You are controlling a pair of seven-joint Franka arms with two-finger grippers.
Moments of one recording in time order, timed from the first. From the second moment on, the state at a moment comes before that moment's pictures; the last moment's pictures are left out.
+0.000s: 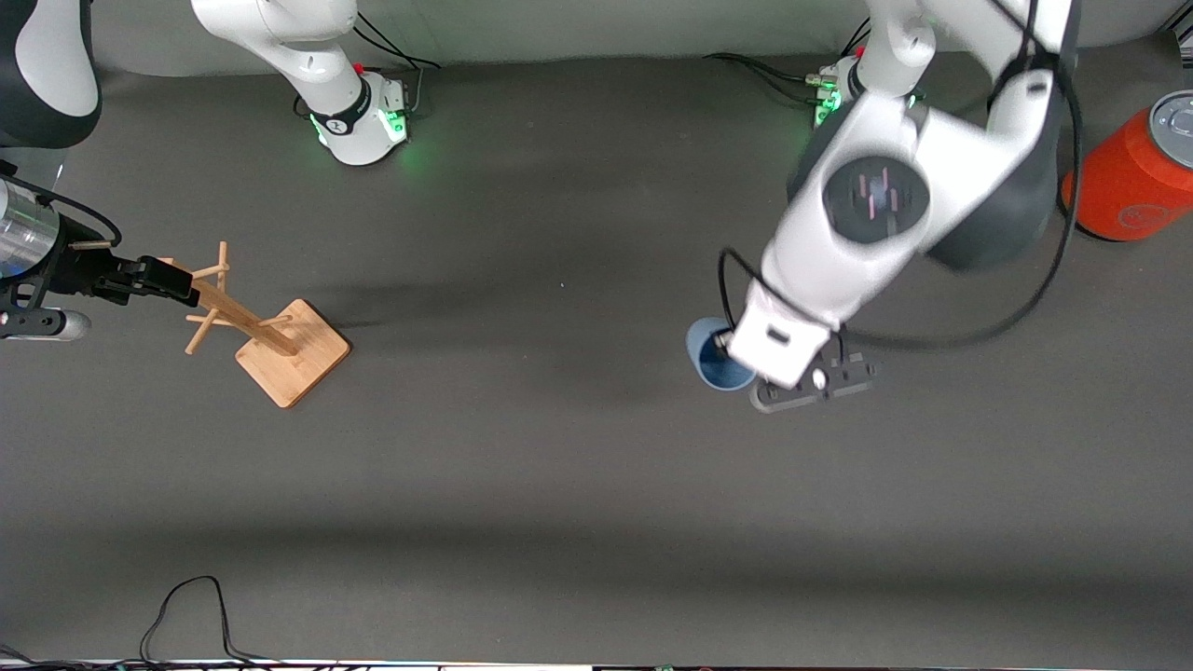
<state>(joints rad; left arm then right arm) -0.45 0.39 -0.10 -1.30 0.02 1.80 -0.77 -0.03 0.00 -0.02 -1.74 0.01 1.68 0.03</state>
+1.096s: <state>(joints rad) -0.60 0.50 -0.09 -1.90 0.47 2.57 -1.37 -0.03 0.00 -0.02 -1.74 0.01 1.67 0.04</state>
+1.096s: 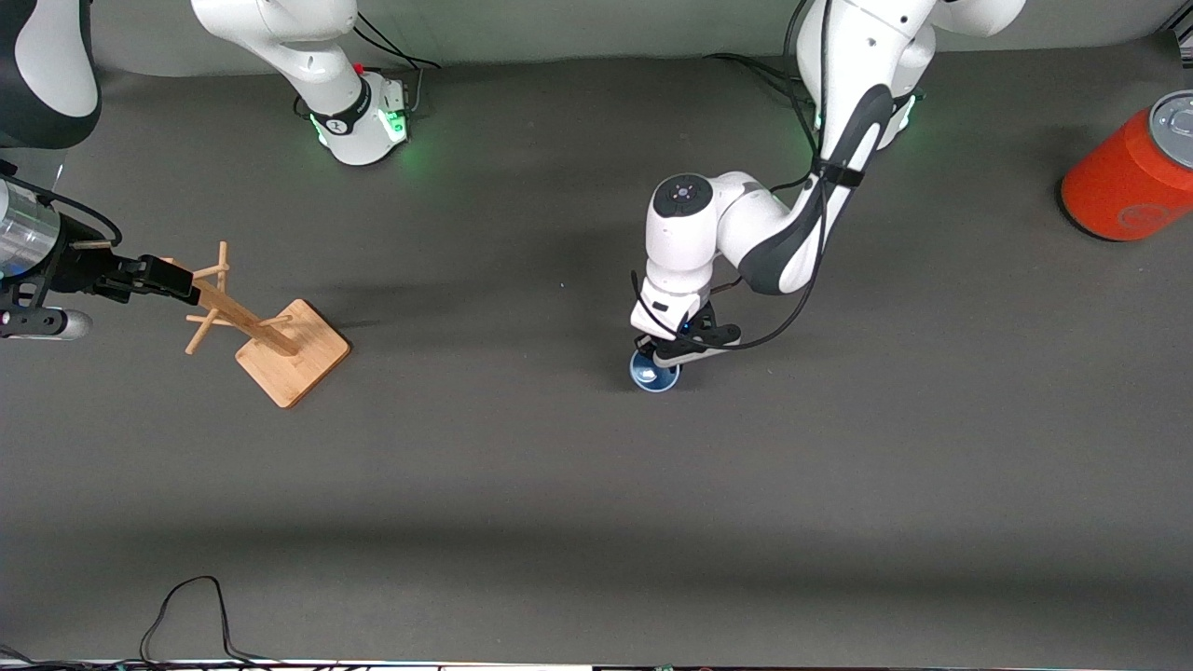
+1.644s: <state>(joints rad) -0.60 0.49 -0.09 -1.85 0.48 2.53 -1.40 -0.03 0.00 -0.02 -1.74 0.01 1.67 0.04</state>
